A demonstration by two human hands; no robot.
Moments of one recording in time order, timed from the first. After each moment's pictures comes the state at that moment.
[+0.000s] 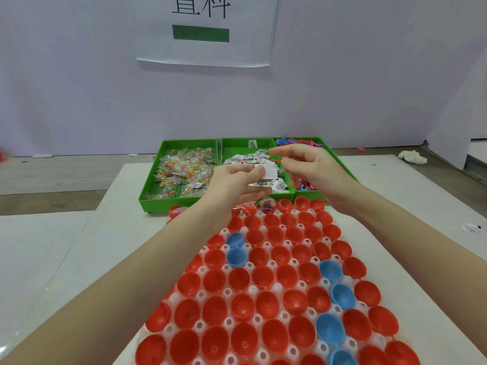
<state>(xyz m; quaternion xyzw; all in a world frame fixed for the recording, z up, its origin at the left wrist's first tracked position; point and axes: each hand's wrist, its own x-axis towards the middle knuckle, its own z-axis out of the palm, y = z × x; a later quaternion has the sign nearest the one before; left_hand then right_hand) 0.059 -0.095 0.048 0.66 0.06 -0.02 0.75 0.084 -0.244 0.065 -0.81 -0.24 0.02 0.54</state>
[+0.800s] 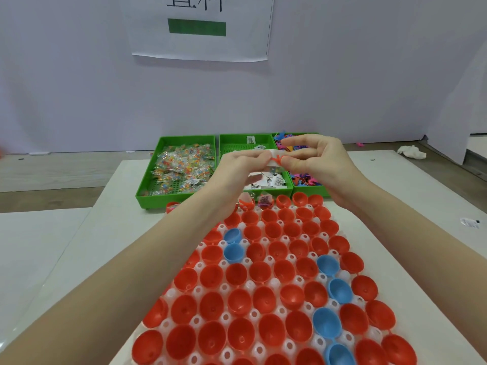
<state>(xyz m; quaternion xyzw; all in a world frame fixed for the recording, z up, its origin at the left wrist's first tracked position) 0.067 -0.101 0.049 0.69 -0.03 -0.02 0.72 0.093 -0.253 0.059 -0.78 -0.17 -0.03 0.60</state>
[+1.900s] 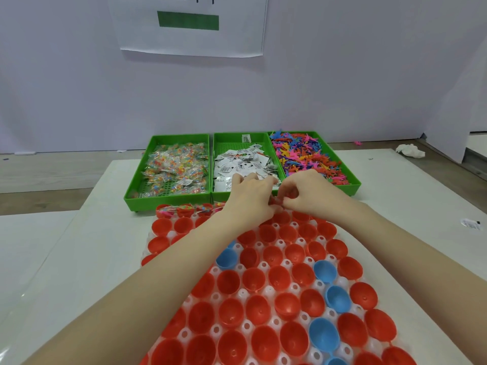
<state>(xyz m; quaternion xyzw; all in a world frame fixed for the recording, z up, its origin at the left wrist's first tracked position) 0.107 -0.125 -0.011 0.98 -0.15 0.09 0.12 0.119 -0.263 0.015 -0.95 -0.27 -0.03 0.18</state>
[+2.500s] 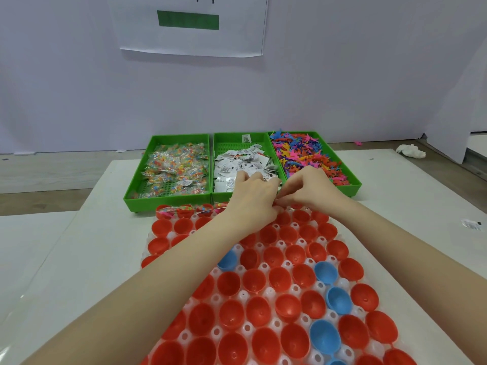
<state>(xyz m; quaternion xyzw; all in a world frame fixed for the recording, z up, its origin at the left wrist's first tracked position) 0.105 -0.128 -0.010 0.97 -0.17 0.14 0.05 0.127 -0.263 0.014 -0.93 -0.19 0.02 0.32</state>
